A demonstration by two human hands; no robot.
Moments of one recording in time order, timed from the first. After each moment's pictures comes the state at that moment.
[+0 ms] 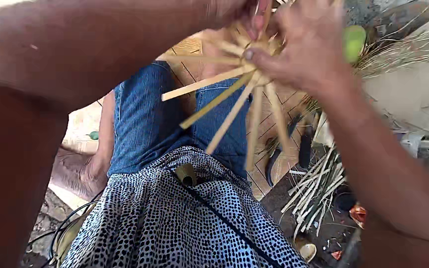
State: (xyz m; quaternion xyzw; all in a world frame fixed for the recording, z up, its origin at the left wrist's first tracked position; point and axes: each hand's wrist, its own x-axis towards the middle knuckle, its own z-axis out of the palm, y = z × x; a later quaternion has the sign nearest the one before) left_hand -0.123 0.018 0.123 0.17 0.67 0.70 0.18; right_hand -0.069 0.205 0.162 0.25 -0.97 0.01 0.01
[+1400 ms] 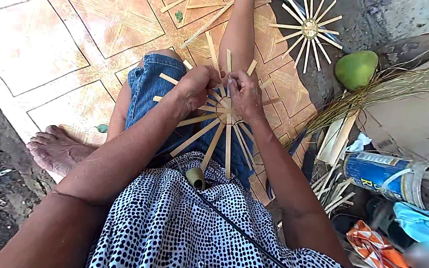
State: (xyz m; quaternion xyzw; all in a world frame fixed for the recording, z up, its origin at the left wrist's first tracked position) left_hand -0.033 -0.014 0.033 -0.27 0.51 0.79 0.22; right_hand -0.042 0.155 0.007 0.16 -0.93 0.33 -0.04
